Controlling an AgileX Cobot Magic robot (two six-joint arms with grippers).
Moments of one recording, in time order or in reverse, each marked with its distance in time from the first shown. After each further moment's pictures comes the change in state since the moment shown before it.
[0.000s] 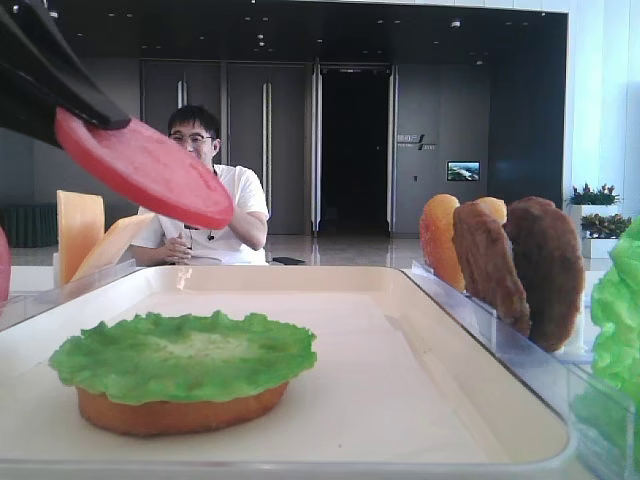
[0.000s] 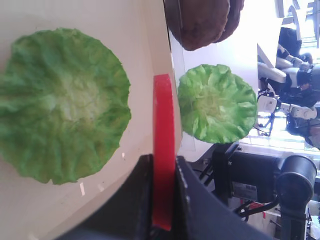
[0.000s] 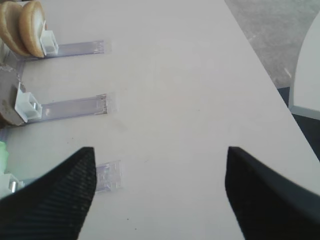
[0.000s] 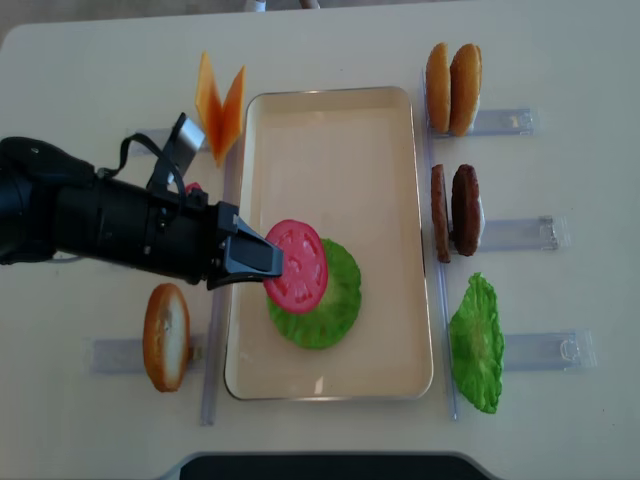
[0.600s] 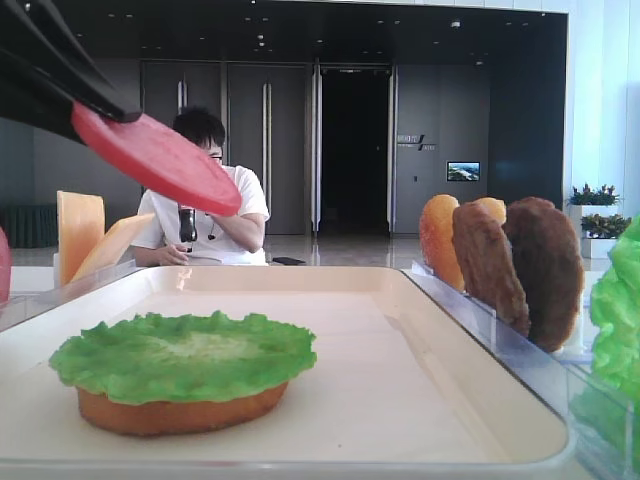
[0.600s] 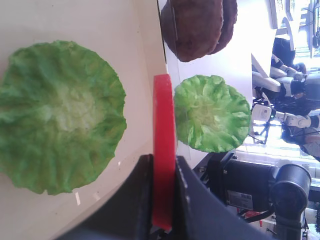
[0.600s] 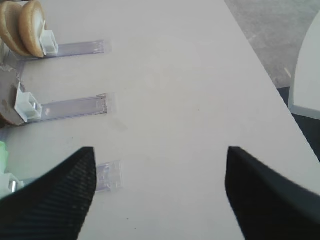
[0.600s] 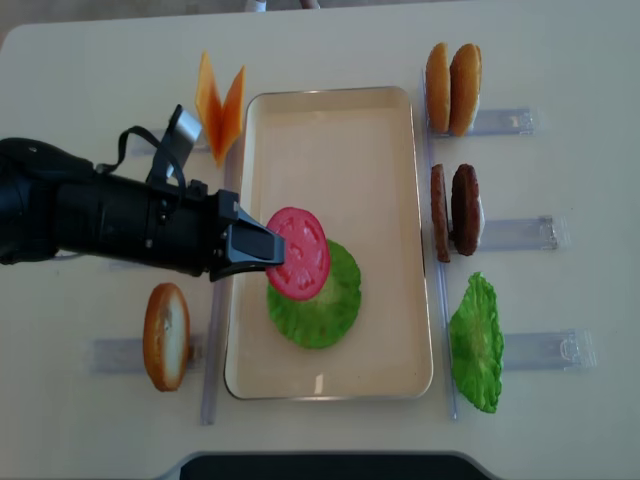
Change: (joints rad) left arm 0.001 0.000 0.000 -0.044 -0.016 0.009; right arm 0.000 0.000 0.000 0.000 0.000 0.000
